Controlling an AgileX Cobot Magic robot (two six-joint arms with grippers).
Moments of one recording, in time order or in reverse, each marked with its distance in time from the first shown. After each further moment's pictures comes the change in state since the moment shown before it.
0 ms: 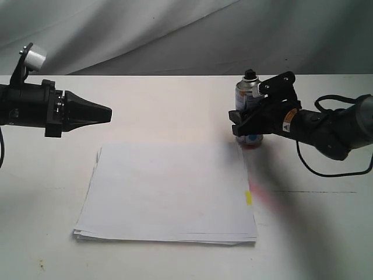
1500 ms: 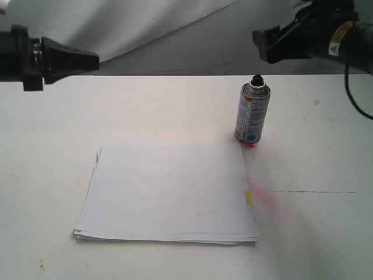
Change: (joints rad) left arm 0.008 -0.204 -0.057 -0.065 0.002 -0.076; right arm 0.000 -0.496 -0.002 -0.054 0.309 0.053
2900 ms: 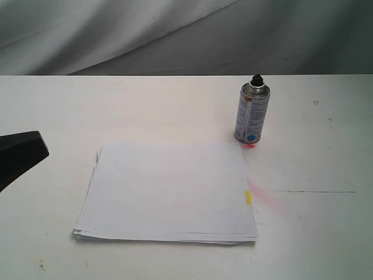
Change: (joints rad) left arm 0.085 -0.916 0.772 -0.238 0.010 -0.048; right arm 0.407 -1.399 0.235 0.608 1.209 -0.221
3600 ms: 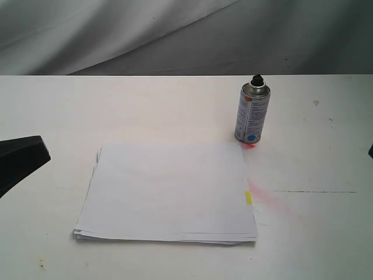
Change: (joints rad) left arm 0.000 0.000 0.014 -0.002 0.000 0.012; right arm 0.002 0.063 0.570 0.066 -0.833 -0.129
